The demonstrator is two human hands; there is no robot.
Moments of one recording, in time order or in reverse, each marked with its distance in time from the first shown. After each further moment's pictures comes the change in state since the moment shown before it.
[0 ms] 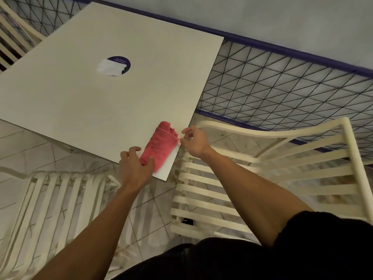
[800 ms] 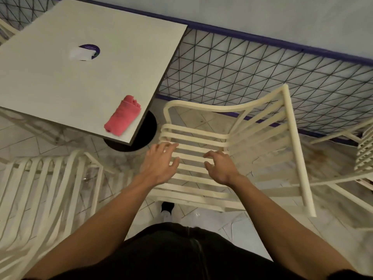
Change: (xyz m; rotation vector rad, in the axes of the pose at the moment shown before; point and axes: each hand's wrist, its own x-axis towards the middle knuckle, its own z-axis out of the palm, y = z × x) left_hand -0.185 0.090 0.071 0.374 -0.328 0.579; right_hand -0.219 0.170 -0.132 -0.532 -0.039 -0.018
